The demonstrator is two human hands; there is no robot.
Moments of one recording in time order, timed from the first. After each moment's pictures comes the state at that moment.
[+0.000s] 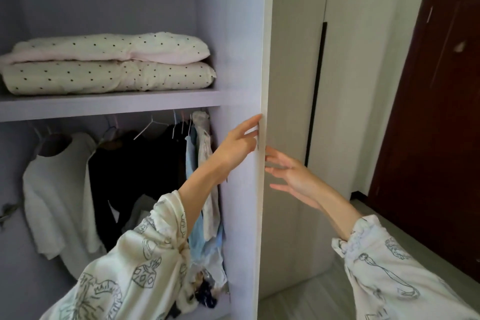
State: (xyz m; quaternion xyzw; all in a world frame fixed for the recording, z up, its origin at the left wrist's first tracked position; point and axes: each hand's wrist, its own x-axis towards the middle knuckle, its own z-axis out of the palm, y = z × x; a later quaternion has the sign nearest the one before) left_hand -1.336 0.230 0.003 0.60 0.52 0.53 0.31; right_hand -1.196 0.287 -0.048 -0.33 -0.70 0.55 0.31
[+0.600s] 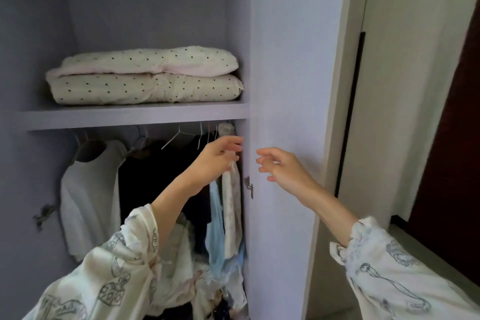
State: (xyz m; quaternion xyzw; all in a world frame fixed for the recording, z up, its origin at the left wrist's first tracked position) left_hand -1.427 0.240 -0.005 0.57 0.60 0.52 0.22; right_hand -1.271 0.311 -0.020 -0.33 -0.77 0.41 0.37
